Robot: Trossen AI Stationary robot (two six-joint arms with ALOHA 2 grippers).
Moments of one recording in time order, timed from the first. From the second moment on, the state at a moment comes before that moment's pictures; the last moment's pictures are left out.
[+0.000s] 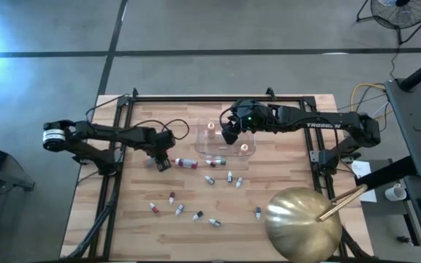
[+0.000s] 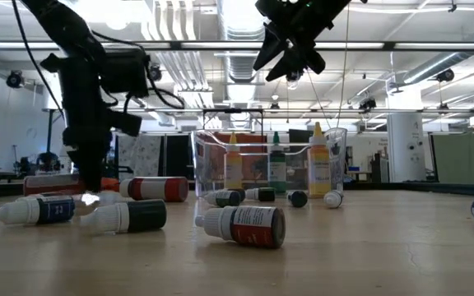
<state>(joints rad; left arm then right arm) 0.25 1.31 0.62 -0.61 -0.09 -0.24 -0.18 1.51 1.30 -0.48 0.24 0.49</state>
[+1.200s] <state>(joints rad) 0.14 0.91 0.49 -0.42 -0.33 -0.69 -0.18 1.51 1.30 -0.50 0.24 0.49</state>
